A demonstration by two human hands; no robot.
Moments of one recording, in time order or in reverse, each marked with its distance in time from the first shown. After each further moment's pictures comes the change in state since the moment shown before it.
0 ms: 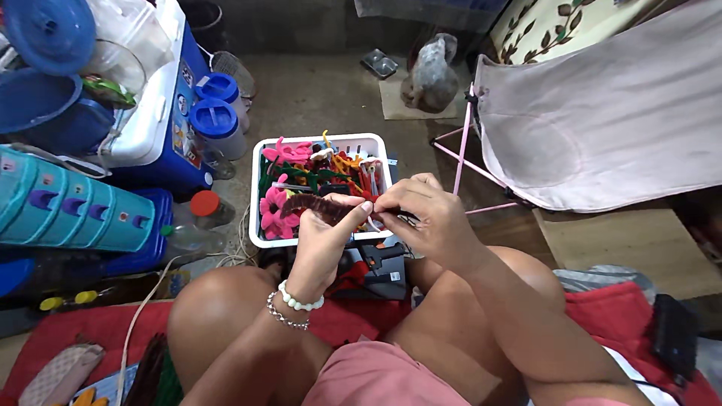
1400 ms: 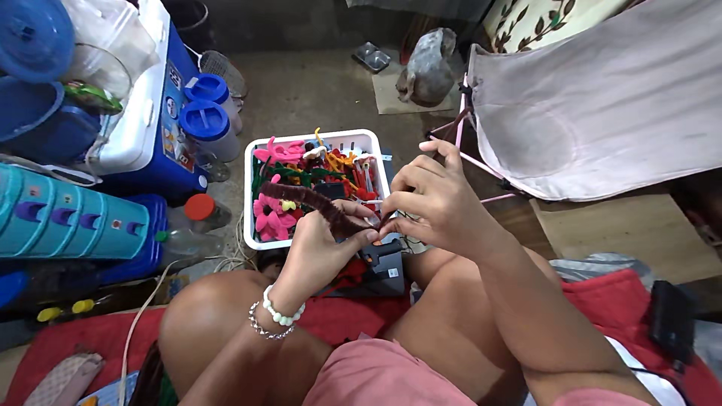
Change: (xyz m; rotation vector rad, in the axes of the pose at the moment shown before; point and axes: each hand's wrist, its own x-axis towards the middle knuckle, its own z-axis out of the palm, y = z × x) left_hand 0.001 0.007 -0.014 0.546 -0.345 0.191; right_hand 0.005 0.020 -0.027 -0.233 -0.149 -0.206
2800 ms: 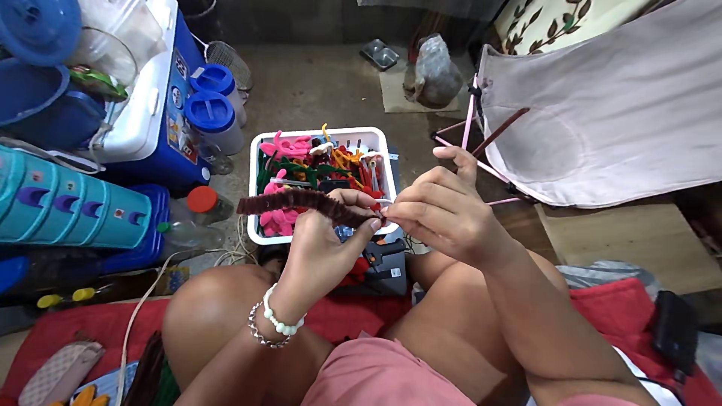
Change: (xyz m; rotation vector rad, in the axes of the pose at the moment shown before) left_hand -0.005 0.008 -0.003 0.023 0.126 0.185; right_hand -0.001 -0.012 0.004 0.056 0.144 -0.090
